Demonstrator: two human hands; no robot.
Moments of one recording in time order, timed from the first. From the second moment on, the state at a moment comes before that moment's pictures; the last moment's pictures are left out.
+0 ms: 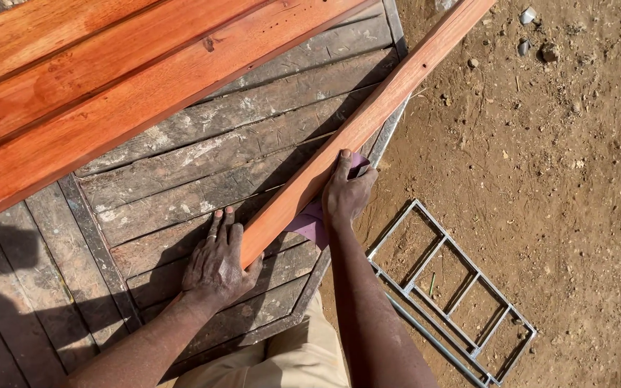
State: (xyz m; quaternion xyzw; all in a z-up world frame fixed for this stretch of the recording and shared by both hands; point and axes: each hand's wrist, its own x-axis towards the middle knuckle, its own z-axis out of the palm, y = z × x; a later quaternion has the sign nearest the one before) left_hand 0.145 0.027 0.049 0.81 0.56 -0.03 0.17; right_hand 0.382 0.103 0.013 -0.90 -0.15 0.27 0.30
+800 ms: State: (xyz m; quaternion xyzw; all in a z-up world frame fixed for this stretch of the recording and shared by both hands) left_hand 0.132 0.020 0.008 0.81 0.54 -0.01 0.23; right_hand 0.400 0.112 -0.010 -0.86 -0.08 0.29 0.42
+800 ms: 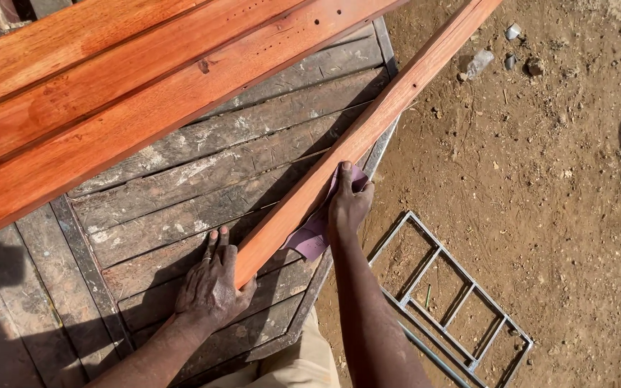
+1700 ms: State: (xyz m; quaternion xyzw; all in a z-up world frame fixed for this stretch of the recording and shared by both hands) left_hand 0.131 0.018 0.003 0.80 0.55 -0.04 0.22; right_hand 0.434 0.135 -0.001 -0.82 -0.05 0.31 0.47
